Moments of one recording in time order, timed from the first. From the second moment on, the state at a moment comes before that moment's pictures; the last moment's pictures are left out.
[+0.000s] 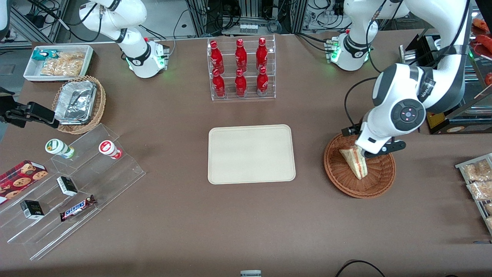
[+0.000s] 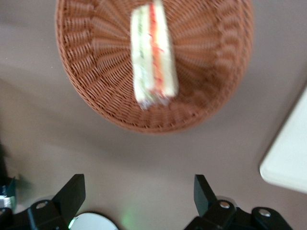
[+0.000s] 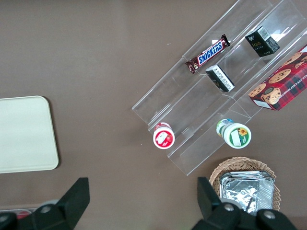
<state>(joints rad) -0.06 0.18 -0.17 -1.92 0.06 1.77 -0.55</state>
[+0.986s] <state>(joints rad) -0.05 0.22 -0.13 -2.13 0.03 2.15 -0.87</state>
